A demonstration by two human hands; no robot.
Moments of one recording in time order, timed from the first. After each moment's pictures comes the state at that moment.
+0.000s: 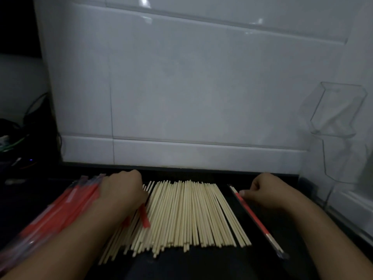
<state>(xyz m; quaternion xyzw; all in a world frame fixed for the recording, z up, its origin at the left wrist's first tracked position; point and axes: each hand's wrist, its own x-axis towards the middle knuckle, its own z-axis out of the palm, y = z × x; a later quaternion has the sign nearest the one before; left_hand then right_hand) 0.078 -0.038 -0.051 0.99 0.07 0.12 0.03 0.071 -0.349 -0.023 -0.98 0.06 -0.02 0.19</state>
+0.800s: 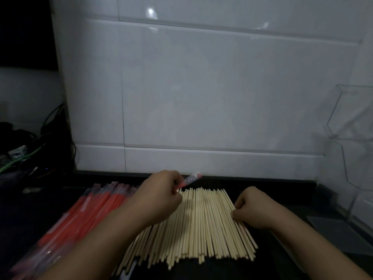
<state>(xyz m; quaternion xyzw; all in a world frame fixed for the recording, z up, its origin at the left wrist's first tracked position) 0.052 -0.064 -0.030 0.94 -0.12 0.14 0.28 0.074 -0.298 -0.043 -0.98 0.01 0.03 0.21</state>
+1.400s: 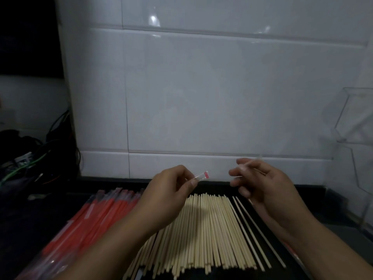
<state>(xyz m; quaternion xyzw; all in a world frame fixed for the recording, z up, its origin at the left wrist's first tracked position) 0.058 -0.067 -0.032 0.87 -0.17 0.19 0.42 0.044 -0.274 -0.010 -0.60 -0.12 -0.11 0.78</state>
